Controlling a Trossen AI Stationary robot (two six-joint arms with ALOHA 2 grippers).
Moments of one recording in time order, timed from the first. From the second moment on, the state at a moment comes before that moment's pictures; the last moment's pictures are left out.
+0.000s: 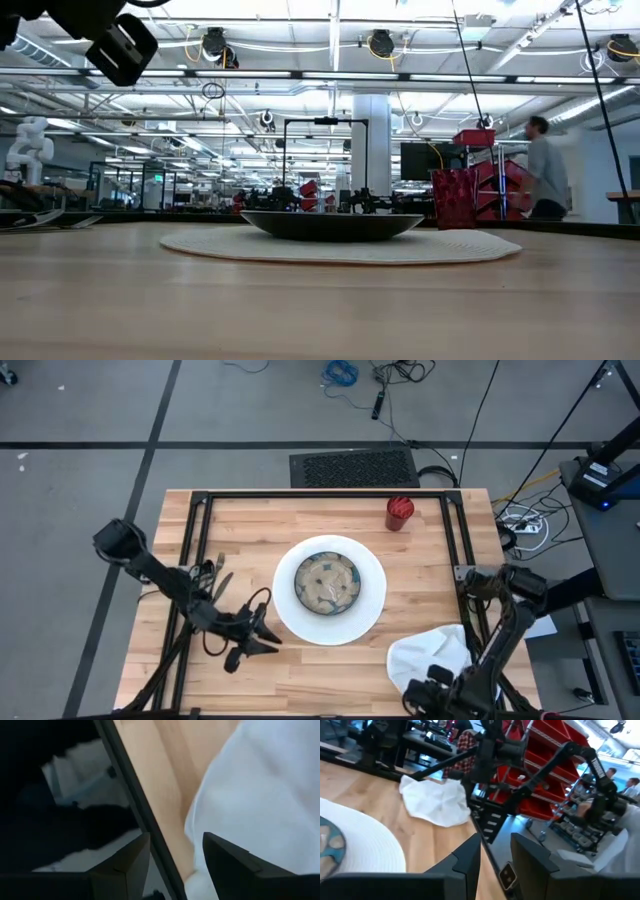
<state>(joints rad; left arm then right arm) -0.67 1.37 0.33 1.04 -0.29 -0.41 1.08 1.87 1.35 -0.80 0.14 1.51</state>
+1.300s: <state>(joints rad) -0.64 1.42 0.37 1.03 -0.49 -0.31 1.03 1.88 1.56 -1.34 0.25 1.39</state>
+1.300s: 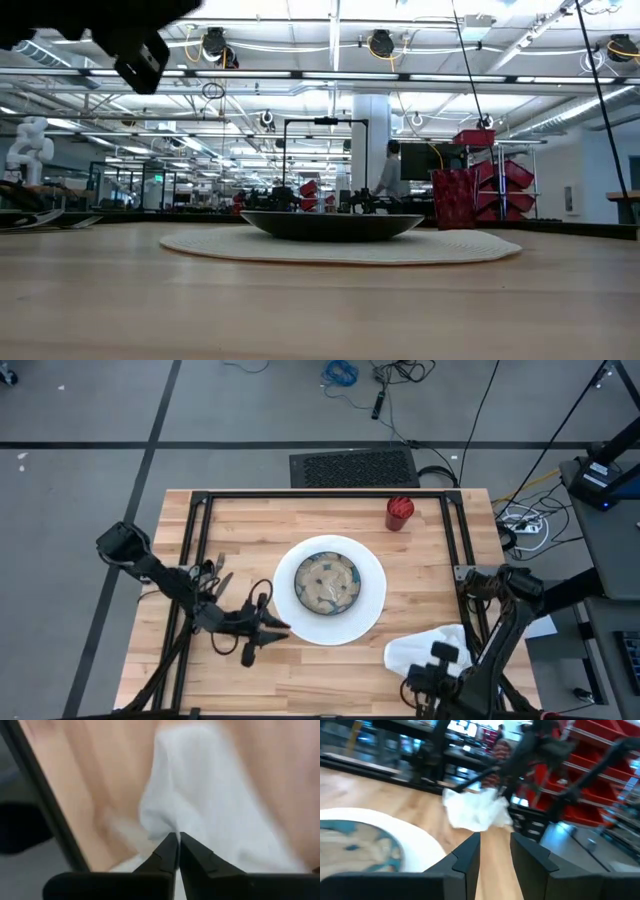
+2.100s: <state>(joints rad) -0.34 2.04 1.07 0.97 -0.16 -0.07 1.04 1.73 1.91 -1.57 0.36 1.30</state>
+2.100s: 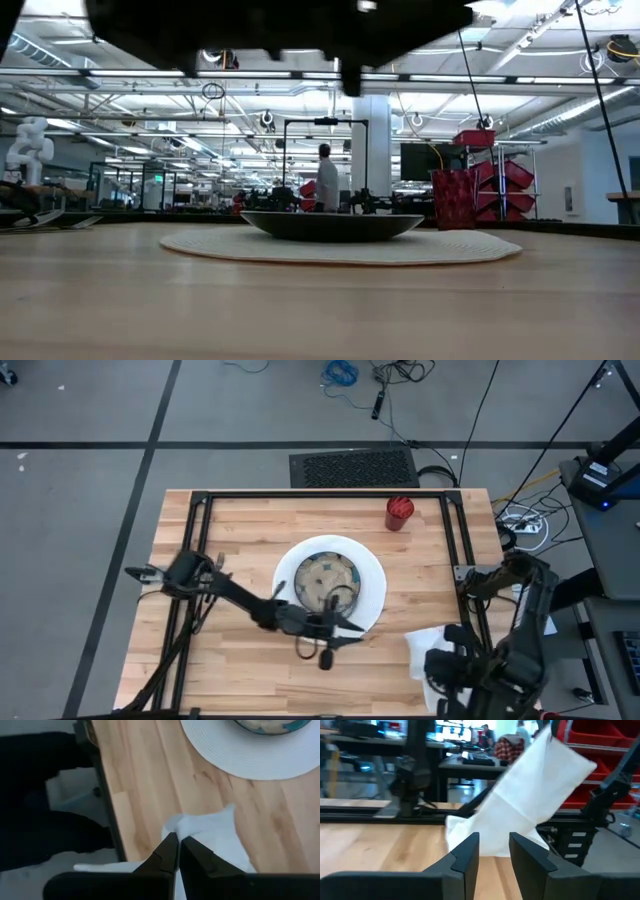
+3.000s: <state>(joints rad) -0.23 2.46 1.69 0.68 -0.05 -0.04 1.08 1.72 1.91 -1.52 0.47 1.24</state>
